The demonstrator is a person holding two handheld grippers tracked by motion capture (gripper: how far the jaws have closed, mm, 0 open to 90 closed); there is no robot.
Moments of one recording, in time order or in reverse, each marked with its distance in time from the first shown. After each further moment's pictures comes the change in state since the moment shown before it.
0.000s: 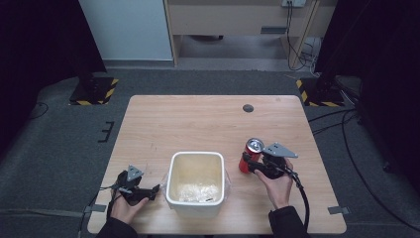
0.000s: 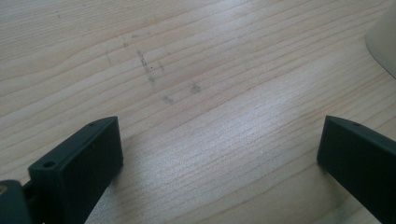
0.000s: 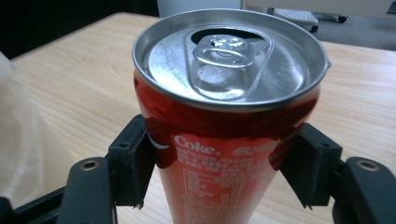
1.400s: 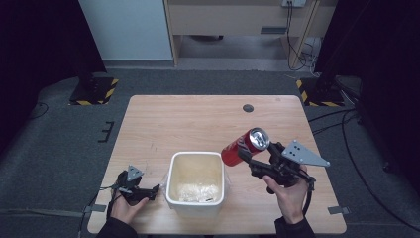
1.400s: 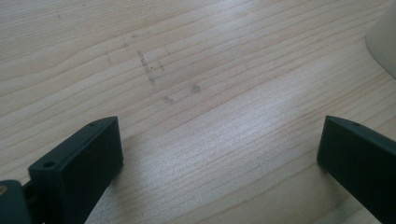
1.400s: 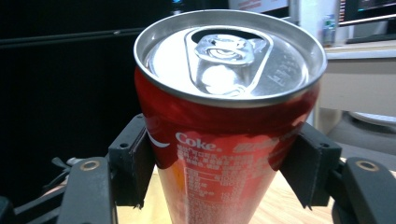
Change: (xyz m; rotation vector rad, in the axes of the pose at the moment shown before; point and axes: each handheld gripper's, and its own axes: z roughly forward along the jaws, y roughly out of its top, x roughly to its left) left arm 0.000 0.000 0.000 0.001 0.000 0.001; right arm 0.052 0.075 -0.091 -0.383 0.320 0.003
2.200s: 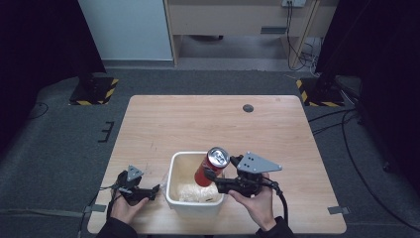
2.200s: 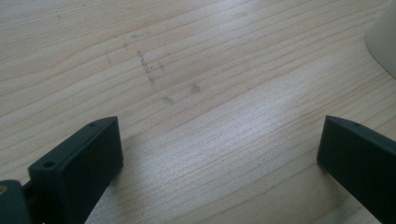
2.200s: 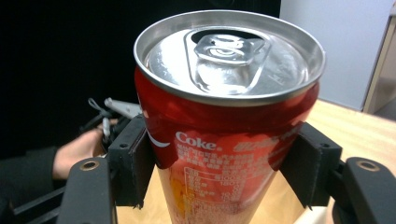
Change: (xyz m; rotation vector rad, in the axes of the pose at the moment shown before) left arm 0.000 0.000 0.000 0.000 -0.001 0.000; right arm 0.044 -0.046 0.053 0.185 0.145 -0.047
